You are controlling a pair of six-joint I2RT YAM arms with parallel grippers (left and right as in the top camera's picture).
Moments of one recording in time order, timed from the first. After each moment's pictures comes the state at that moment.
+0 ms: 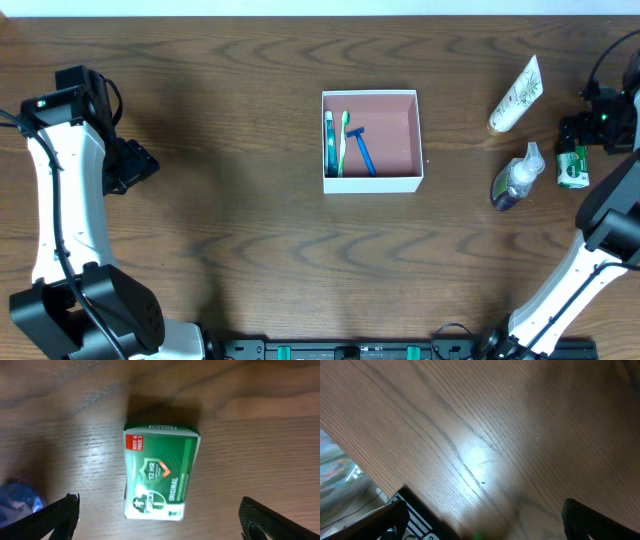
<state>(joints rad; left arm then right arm) 0.30 1.65 1.51 -1.41 -0.27 -0.48 -0.49 2.29 2.01 -1.27 0.07 -0.41</state>
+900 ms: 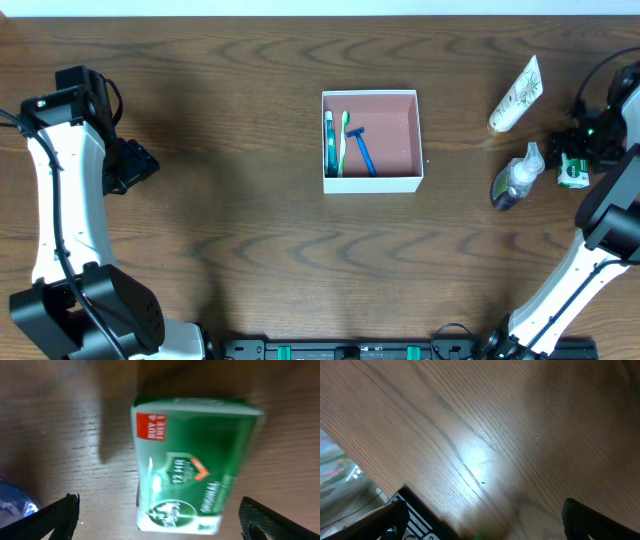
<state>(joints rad) 0.30 1.65 1.51 -1.41 -0.27 -0.48 -0.49 2.30 1.87 -1.24 0.05 -0.38</state>
